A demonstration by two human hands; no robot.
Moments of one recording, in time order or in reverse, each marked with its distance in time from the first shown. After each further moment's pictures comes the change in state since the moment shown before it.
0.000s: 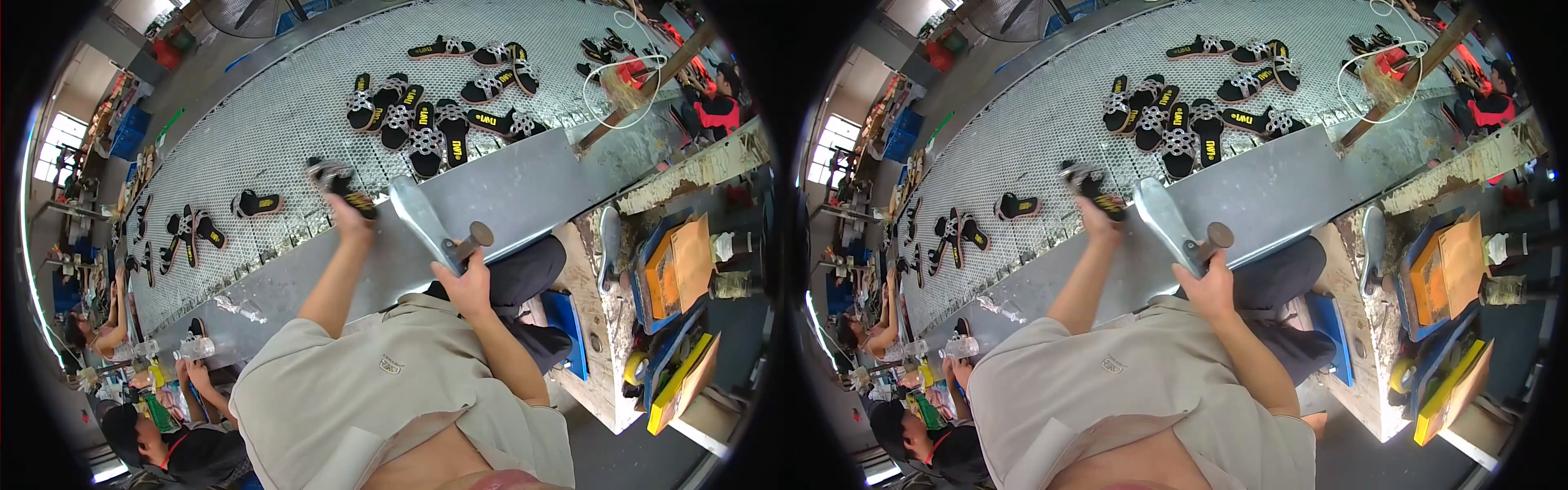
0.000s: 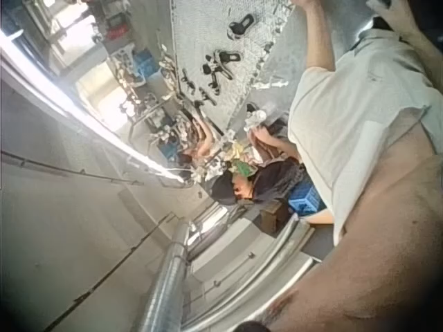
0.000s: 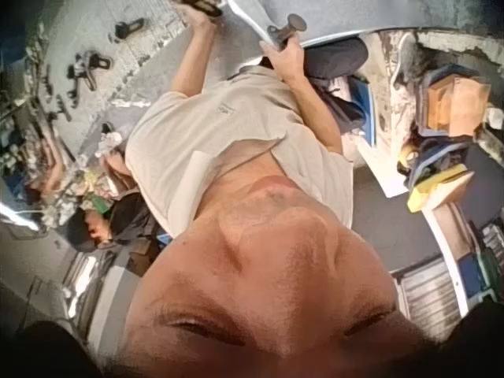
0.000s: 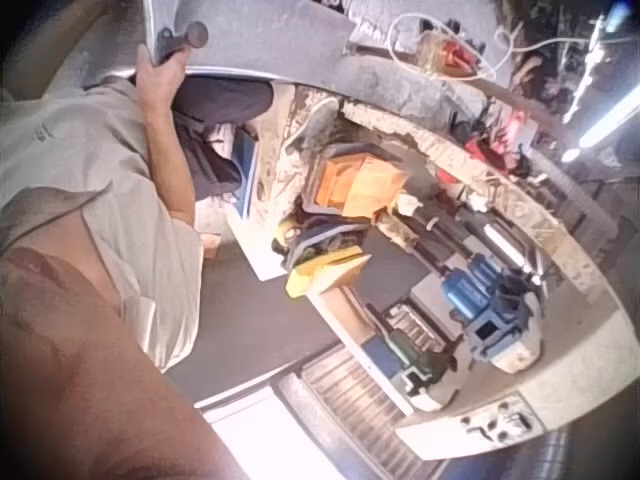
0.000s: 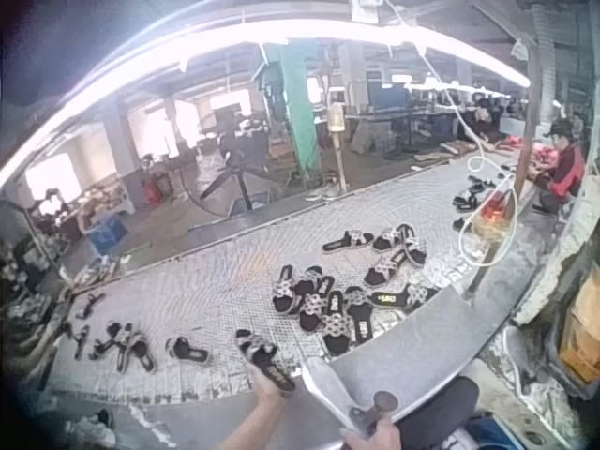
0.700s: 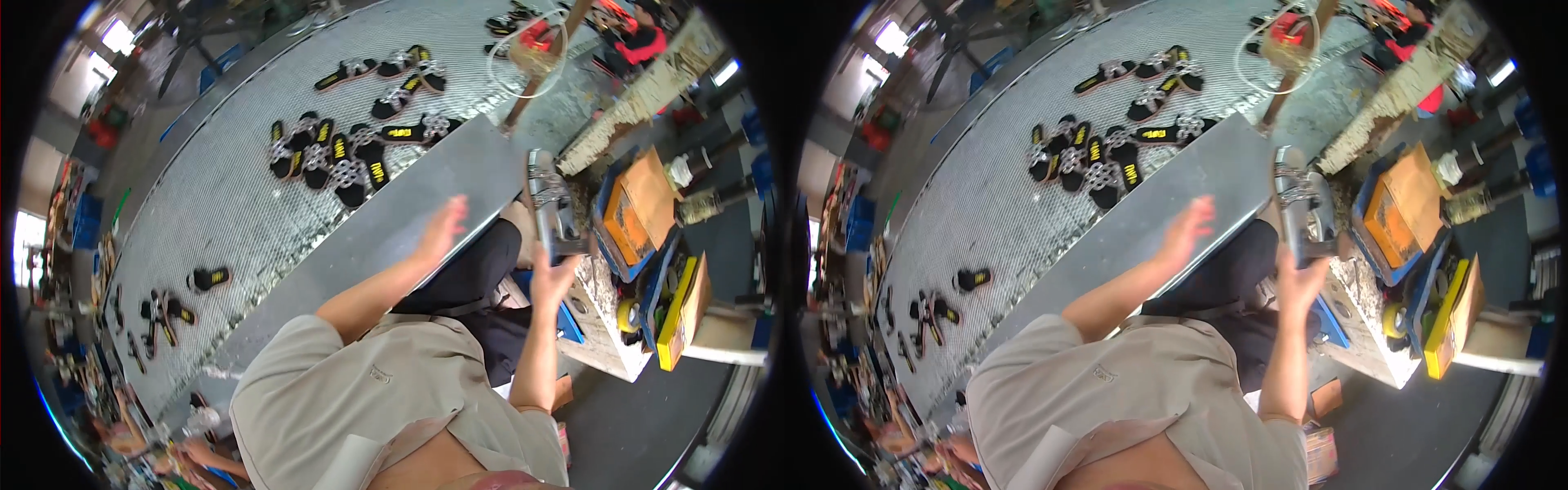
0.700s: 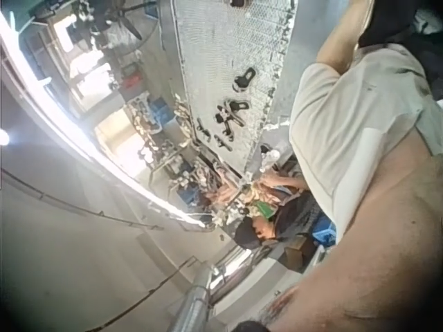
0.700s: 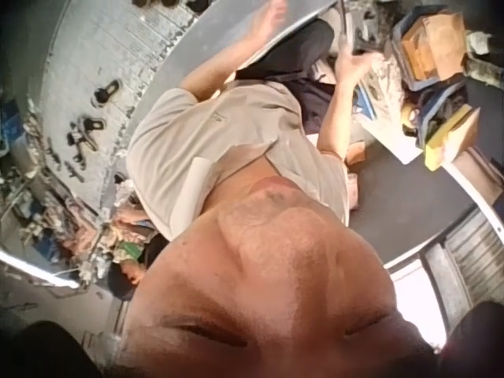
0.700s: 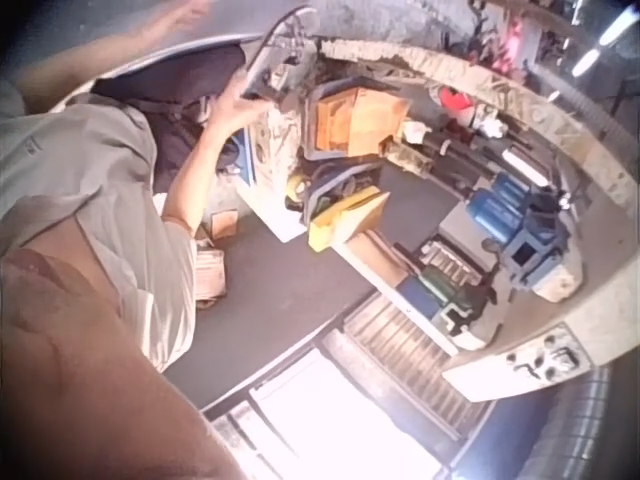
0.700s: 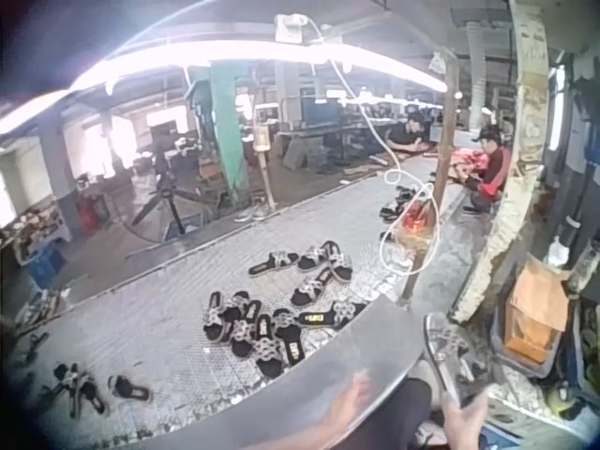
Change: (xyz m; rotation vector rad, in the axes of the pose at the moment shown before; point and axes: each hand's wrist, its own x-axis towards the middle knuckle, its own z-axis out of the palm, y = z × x) left_hand -0.167 -0.143 0.180 0.493 -1.090 -0.342; right_hand 0.002 0.023 -0.189 -0.123 0.977 -0.106
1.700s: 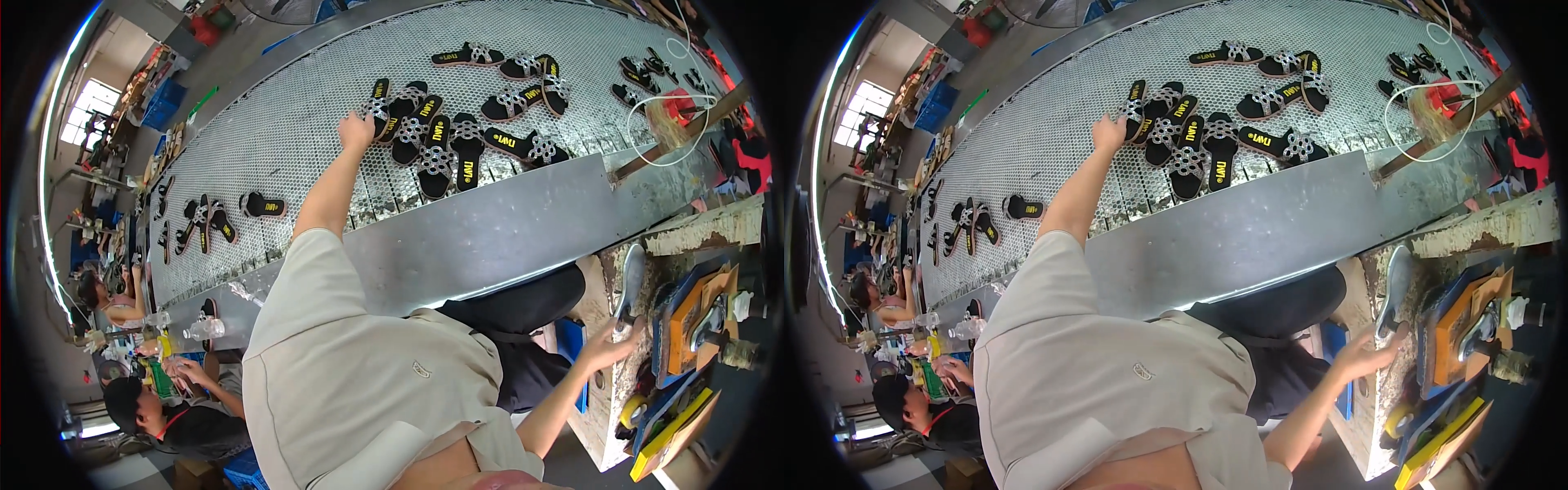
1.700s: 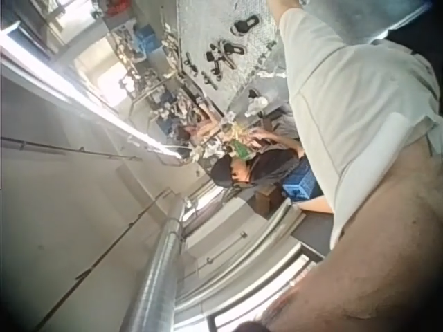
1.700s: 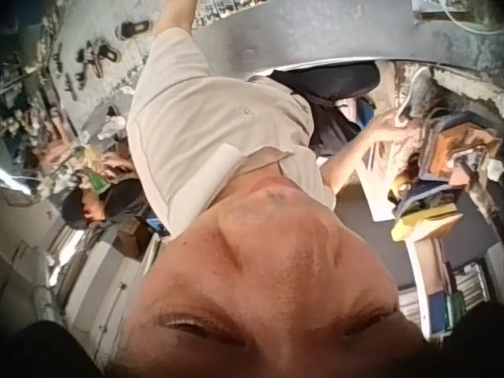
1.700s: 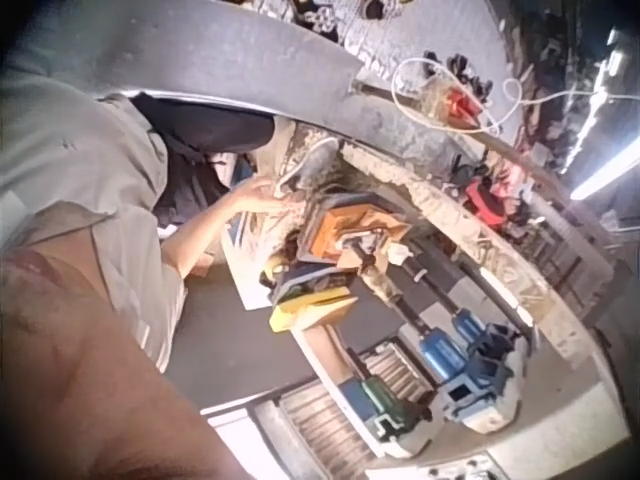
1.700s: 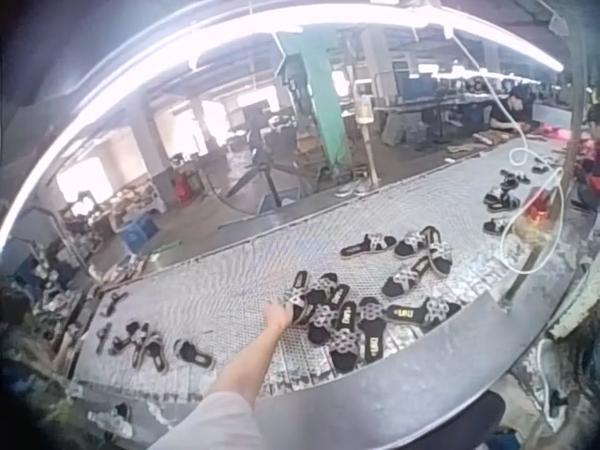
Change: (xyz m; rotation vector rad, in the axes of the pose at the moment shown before) left_hand 0.007 0.130 -0.473 1.370 1.383 -0.024; right_hand 0.019 0.120 -0.006 -0.604 0.055 -0.428
